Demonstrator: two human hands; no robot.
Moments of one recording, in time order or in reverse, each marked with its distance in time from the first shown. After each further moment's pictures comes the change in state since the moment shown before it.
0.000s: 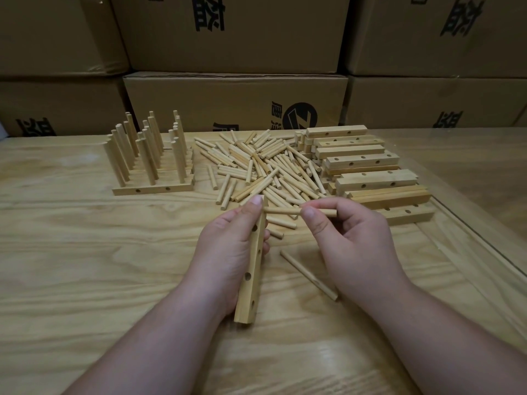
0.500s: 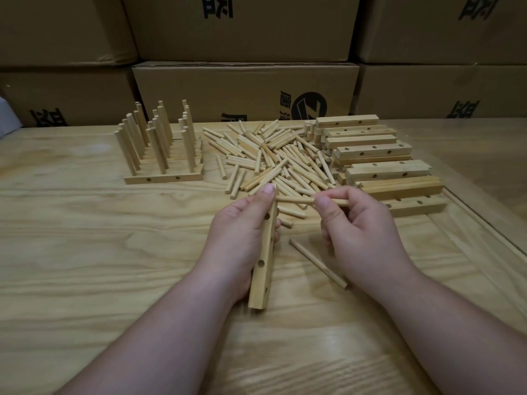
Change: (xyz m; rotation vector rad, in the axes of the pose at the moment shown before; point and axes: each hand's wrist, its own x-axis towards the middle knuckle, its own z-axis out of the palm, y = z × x) left_hand -0.002 0.001 0.004 0.006 0.028 0.008; right_hand 0.003 0.010 0.001 -0.064 -0.017 0.079
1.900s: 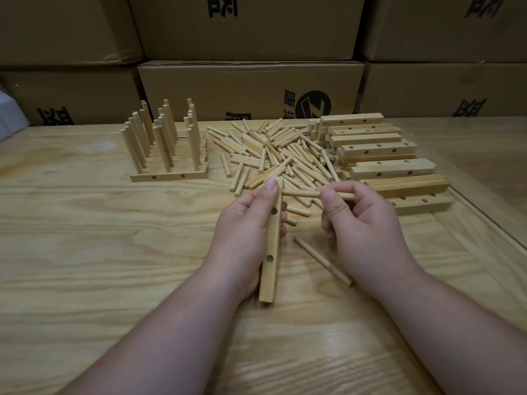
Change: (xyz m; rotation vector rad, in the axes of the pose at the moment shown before) left_hand -0.003 -0.001 0.000 -0.002 0.006 0.041; right_hand -0.002 -0.007 0.005 0.148 0.002 0.032
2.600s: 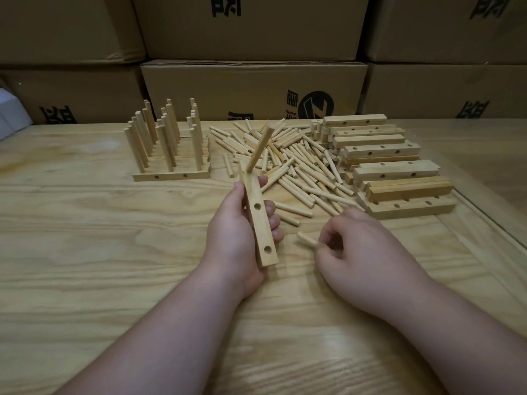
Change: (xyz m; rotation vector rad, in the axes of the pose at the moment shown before) left_hand 0.008 0.002 -0.003 -0.369 -0.001 -0.131; right_hand -0.013 -0.007 -0.010 -0.965 -0.245 -0.044
